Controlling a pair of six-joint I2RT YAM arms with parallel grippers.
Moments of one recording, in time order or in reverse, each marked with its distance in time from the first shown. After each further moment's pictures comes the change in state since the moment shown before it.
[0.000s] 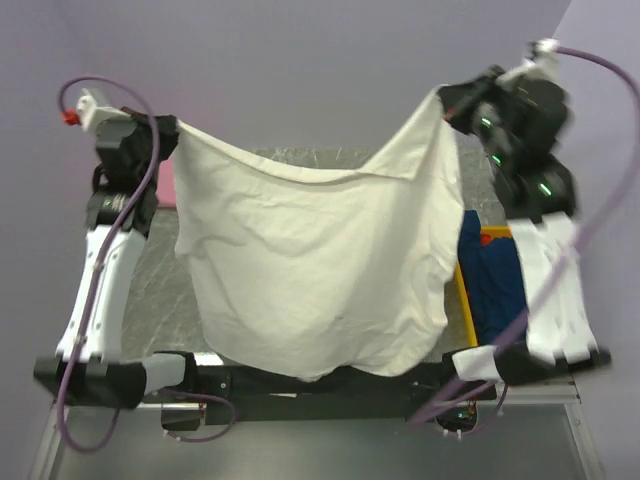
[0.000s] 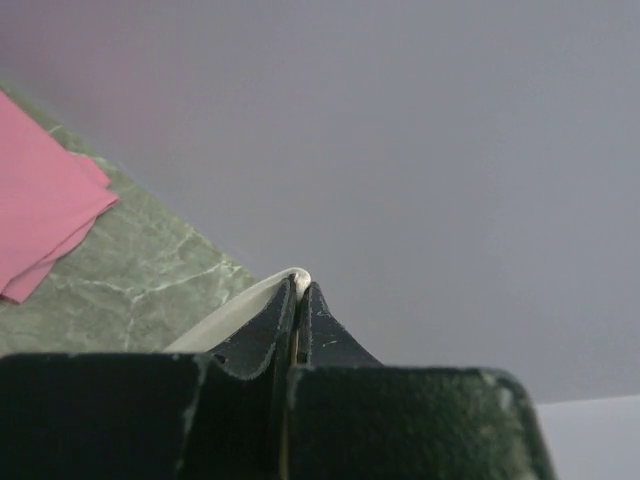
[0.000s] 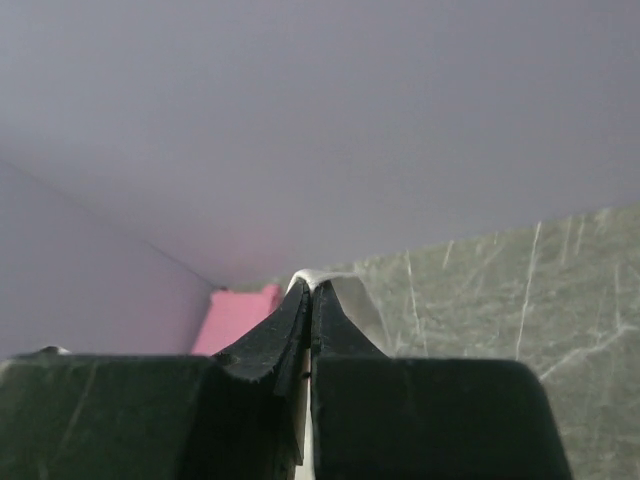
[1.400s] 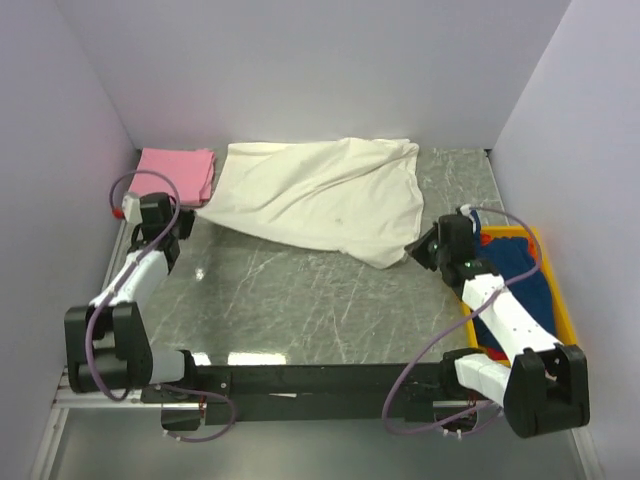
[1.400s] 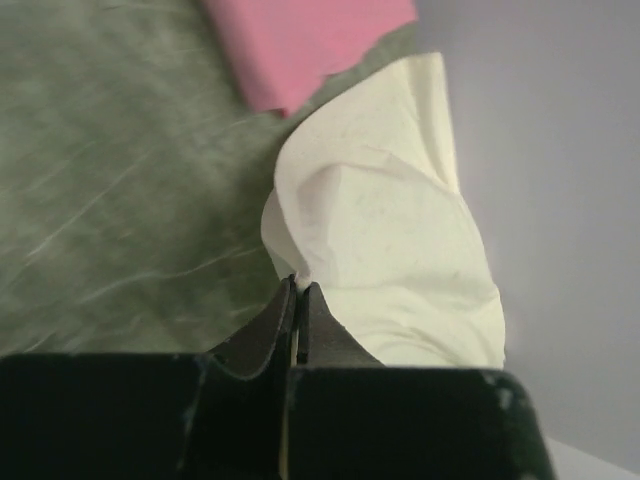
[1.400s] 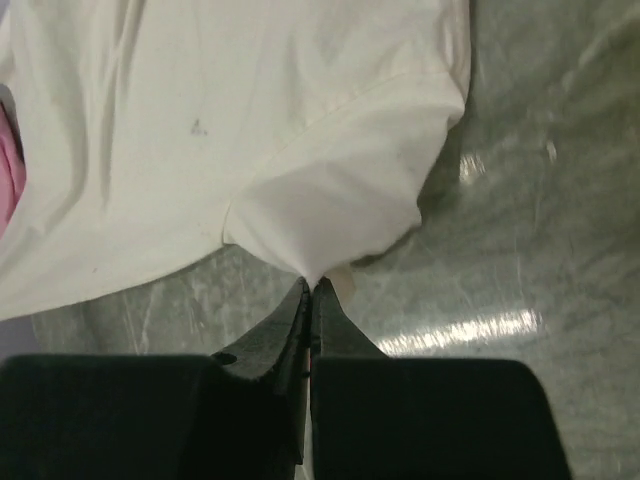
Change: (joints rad) left arm 0.155 0.171 -0.679 0.382 0.139 -0.240; right arm -0.052 -0.195 -1.255 0.364 -0.047 0.240
